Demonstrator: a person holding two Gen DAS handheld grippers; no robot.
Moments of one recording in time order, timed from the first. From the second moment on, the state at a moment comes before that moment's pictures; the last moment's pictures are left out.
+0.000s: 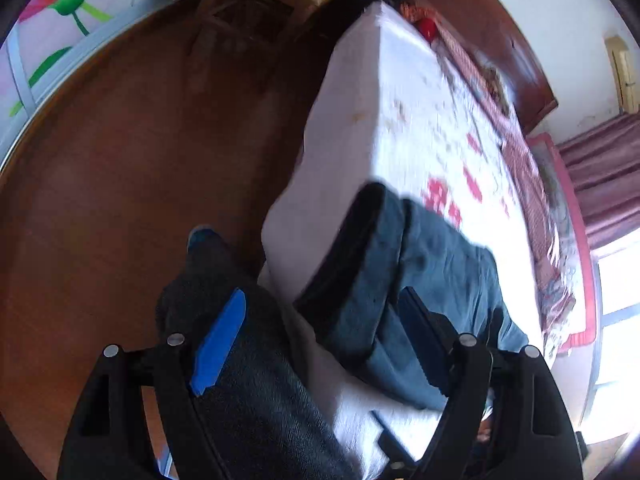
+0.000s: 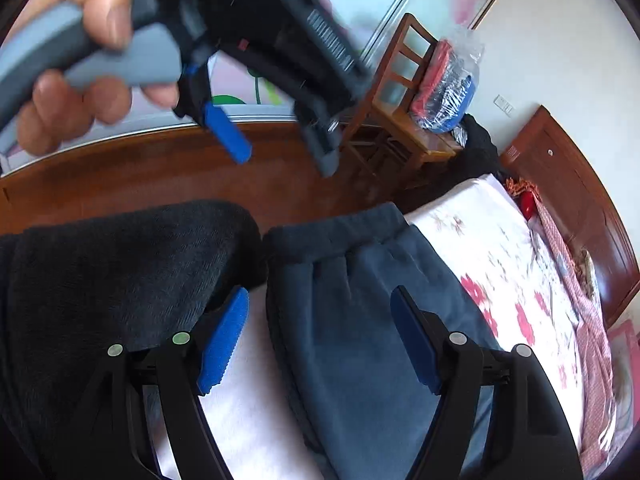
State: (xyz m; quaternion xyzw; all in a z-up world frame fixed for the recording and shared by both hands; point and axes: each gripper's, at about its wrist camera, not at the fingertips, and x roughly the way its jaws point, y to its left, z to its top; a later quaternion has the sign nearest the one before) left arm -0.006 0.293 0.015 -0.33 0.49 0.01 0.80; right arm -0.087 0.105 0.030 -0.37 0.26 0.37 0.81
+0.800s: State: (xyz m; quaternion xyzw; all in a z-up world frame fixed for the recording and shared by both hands) left arm 0.025 0.262 0.084 -0.28 0.42 -0.10 0.86; right arm 0.011 -0.067 0.115 0.18 0.42 0.31 0.84
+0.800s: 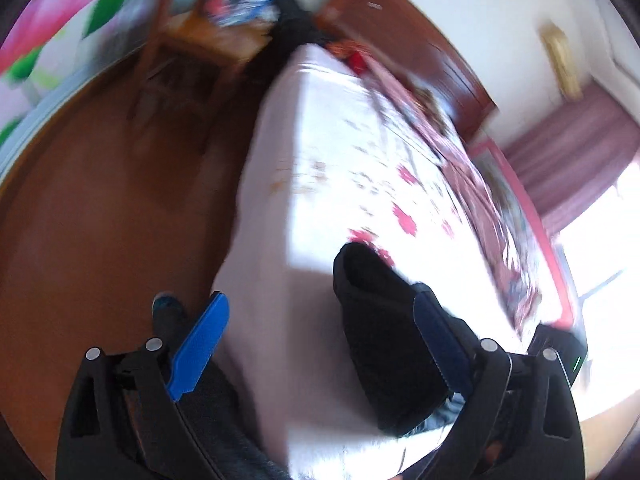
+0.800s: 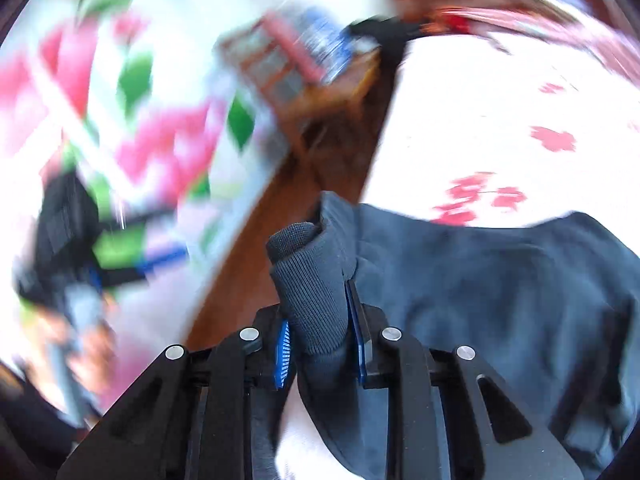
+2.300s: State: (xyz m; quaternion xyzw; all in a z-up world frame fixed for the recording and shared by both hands) left arm 0.008 -0.028 0.022 -0.07 0.57 -0.31 0.76; right arm -0.090 -0.433 0.030 0.53 0.36 -0.08 0.77
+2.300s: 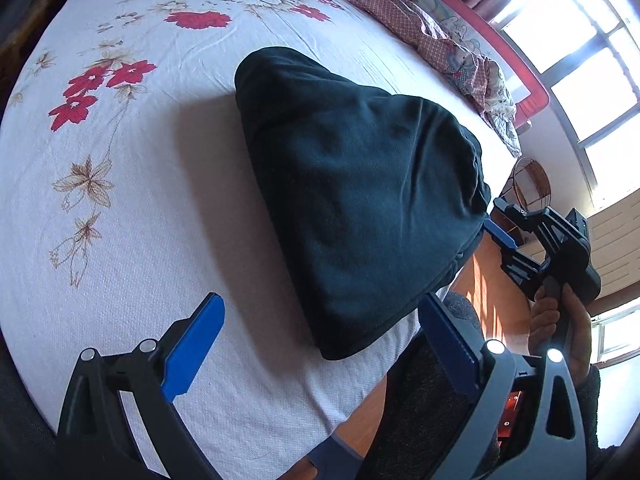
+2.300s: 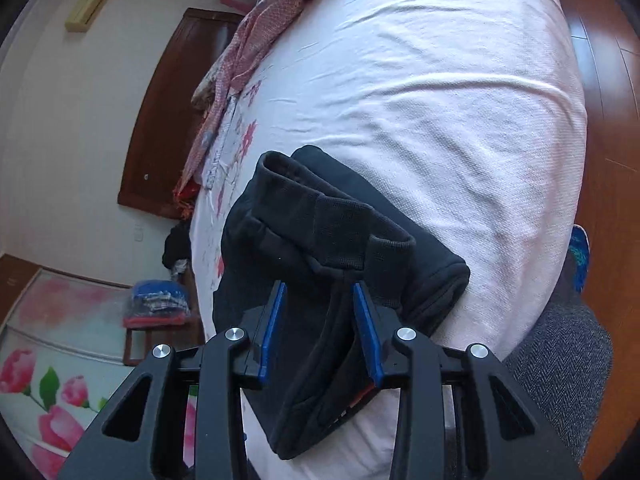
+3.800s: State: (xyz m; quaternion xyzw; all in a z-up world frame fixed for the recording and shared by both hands) left arm -0.043 -0.171 0.005 0.17 0.43 -0.47 0.75; right arm -0.029 -0.437 0.053 0.50 0.25 0.05 0.83
